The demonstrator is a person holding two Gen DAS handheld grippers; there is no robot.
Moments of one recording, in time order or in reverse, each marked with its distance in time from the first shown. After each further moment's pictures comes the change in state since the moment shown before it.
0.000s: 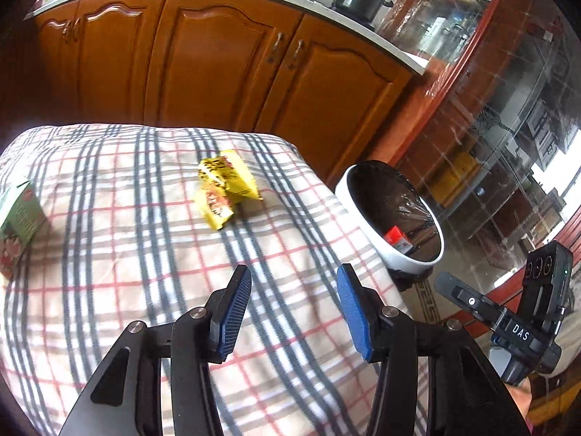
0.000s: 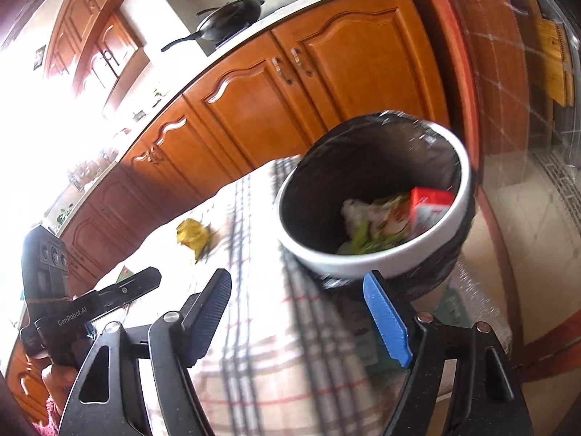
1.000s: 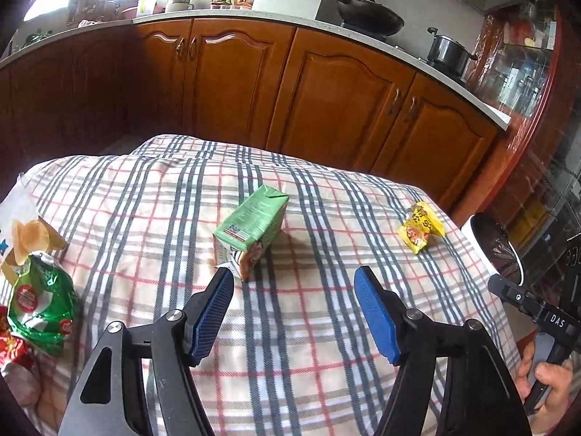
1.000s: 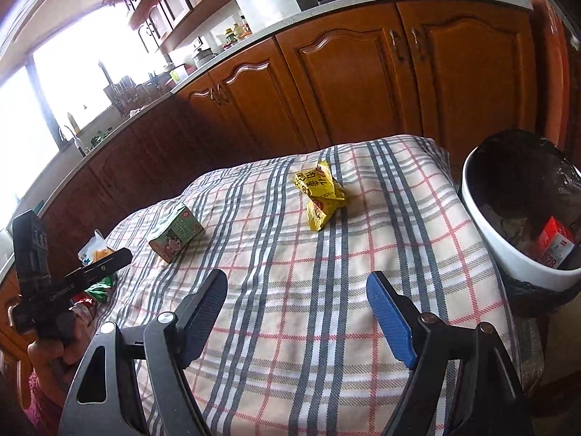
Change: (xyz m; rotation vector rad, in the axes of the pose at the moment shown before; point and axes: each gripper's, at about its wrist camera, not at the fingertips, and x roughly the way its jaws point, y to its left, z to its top) left arm -0.145 0.121 -0.019 -0.089 -0.139 0.306; right arm 0.062 0.144 -0.022 -0.263 0.109 0.092
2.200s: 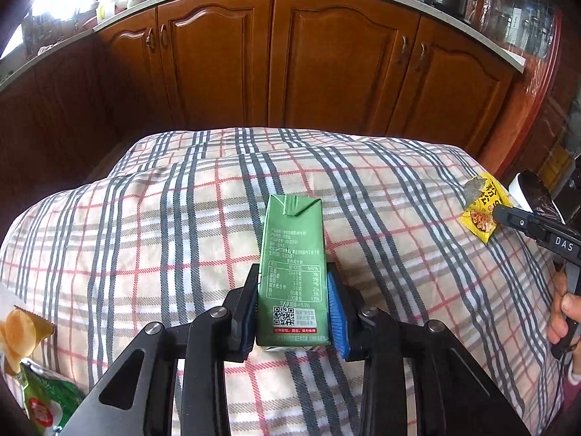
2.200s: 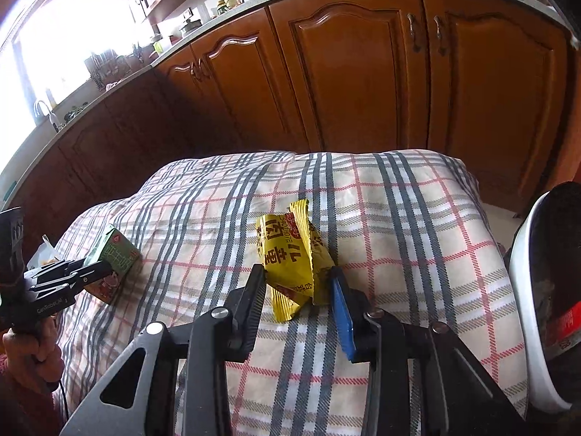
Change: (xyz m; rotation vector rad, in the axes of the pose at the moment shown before) left arm 0.115 0.007 0.047 0.169 0.137 0.060; right arm 0.099 -0.013 0.056 -0.074 0.078 -0.072
